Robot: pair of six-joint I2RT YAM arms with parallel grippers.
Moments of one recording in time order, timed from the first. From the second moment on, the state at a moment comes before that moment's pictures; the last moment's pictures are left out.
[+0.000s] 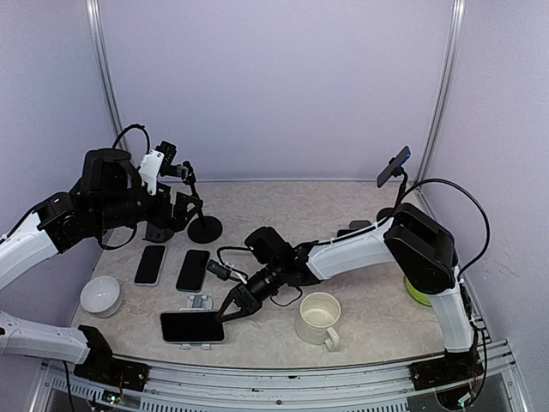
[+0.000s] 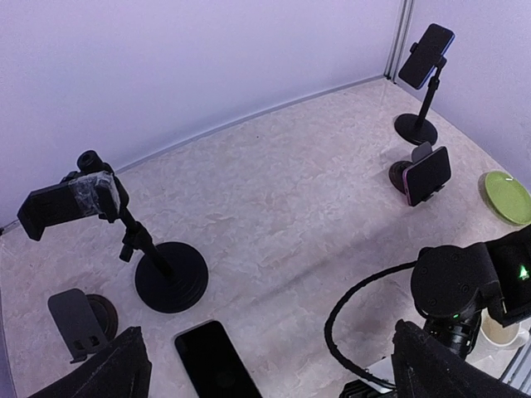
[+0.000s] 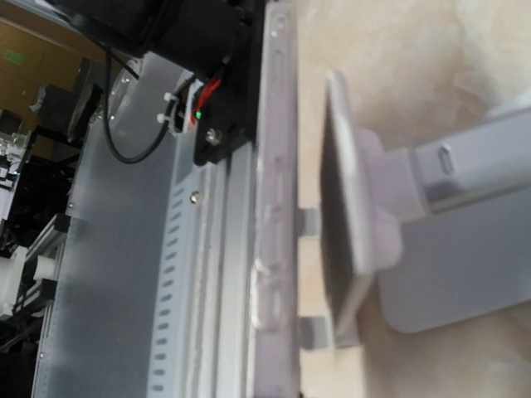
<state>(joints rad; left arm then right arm) -0.69 1.02 1.05 -0.44 -0.13 -0.07 1.06 2.23 1.46 0.09 -0.98 0.34</state>
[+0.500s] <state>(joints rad) -0.80 1.07 1.14 -0.57 -0.18 0.00 1.03 2.08 1.33 0.08 -1.01 0.38</state>
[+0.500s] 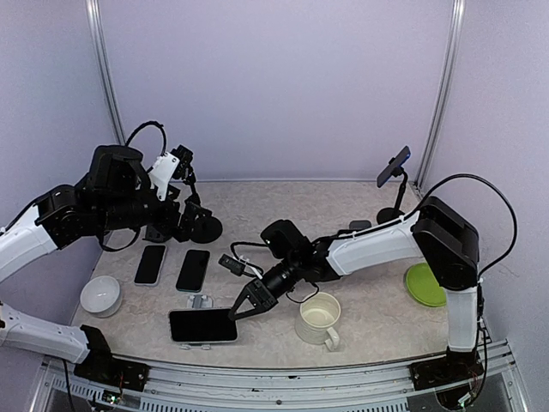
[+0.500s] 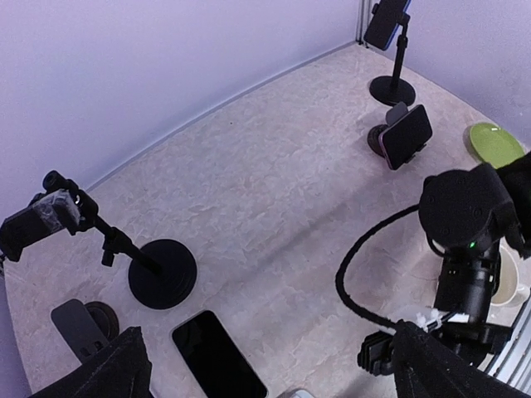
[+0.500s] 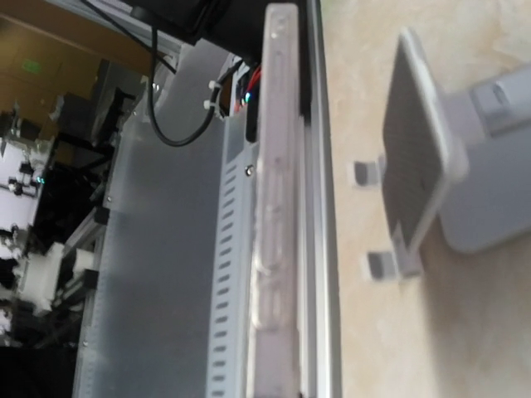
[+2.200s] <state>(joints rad) -1.42 1.54 1.17 -0.85 -0.37 0.19 0.91 1.80 0.97 0.26 -1.19 0.62</state>
